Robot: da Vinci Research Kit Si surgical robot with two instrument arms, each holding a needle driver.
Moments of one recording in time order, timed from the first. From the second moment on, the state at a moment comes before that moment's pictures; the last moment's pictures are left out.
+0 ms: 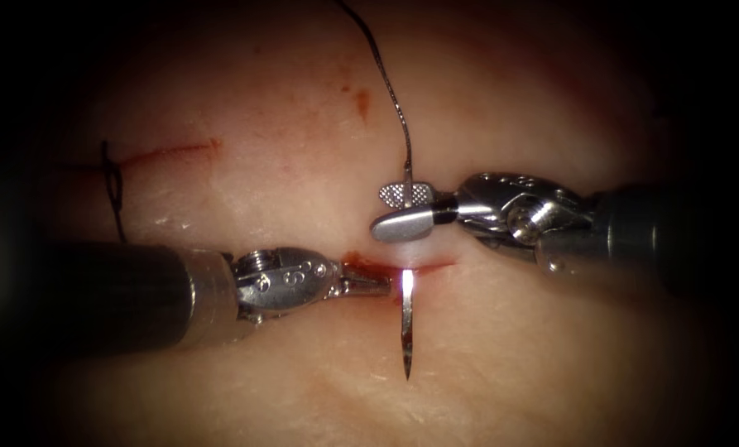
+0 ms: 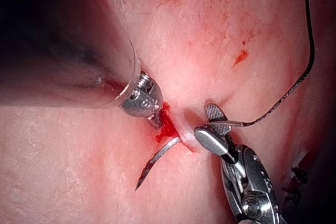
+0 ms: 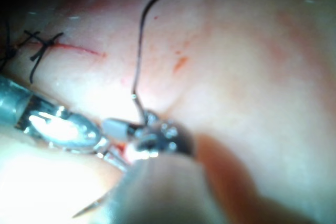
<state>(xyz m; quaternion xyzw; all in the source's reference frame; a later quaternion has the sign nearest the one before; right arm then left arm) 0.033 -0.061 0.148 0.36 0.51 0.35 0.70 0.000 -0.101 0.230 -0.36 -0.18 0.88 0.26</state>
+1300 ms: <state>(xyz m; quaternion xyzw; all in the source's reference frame) 0.022 -0.059 0.148 0.25 0.50 0.34 0.75 -0.008 -0.105 0.220 -0.49 -0.07 0.87 0.00</state>
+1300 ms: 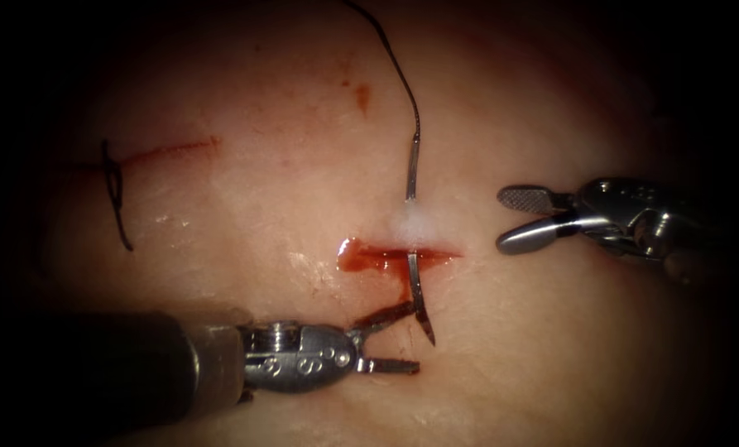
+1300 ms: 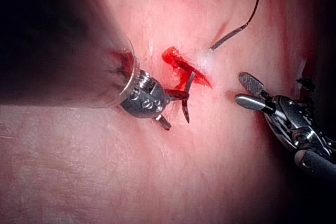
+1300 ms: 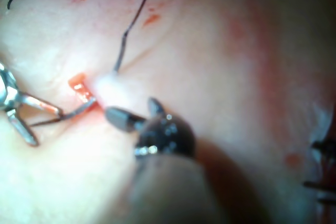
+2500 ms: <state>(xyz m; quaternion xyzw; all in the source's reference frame) 0.024 -0.060 0.149 0.25 0.51 0.34 0.75 -0.008 -0.100 0.223 -0.48 -0.03 0.88 -0.01</state>
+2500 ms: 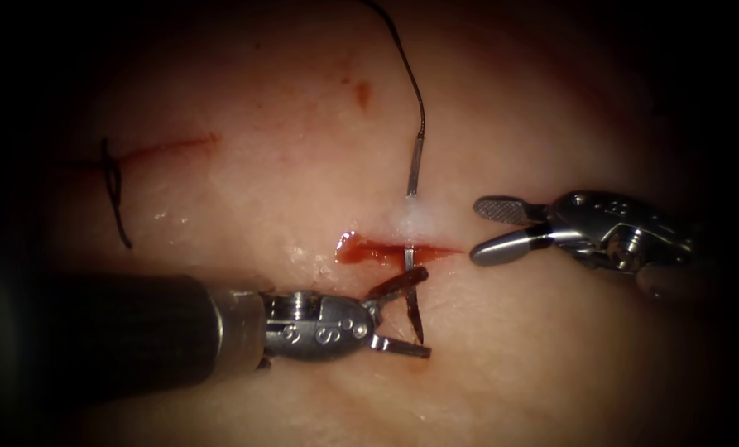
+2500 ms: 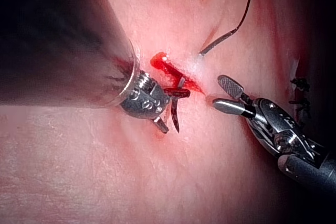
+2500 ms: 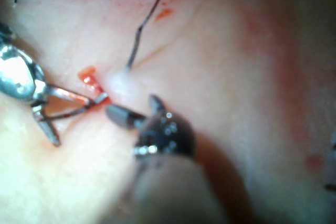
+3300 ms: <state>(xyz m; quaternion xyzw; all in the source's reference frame) 0.023 -0.060 0.148 0.25 0.51 0.35 0.74 -0.008 -0.101 0.222 -0.49 -0.05 0.87 0.00</state>
